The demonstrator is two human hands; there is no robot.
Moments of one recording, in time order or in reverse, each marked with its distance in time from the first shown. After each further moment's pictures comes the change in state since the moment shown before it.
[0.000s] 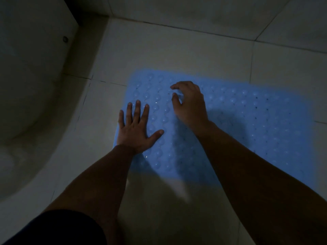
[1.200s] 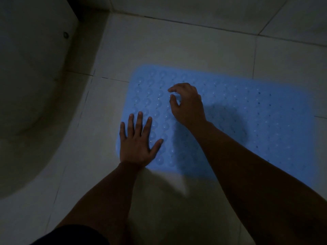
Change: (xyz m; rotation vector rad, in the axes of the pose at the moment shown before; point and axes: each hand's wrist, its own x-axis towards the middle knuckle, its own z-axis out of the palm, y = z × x) left_hand -0.056 0.004 0.023 -0.008 0.152 0.020; right_hand -0.012 -0.001 0.014 -0.009 -0.017 -0.021
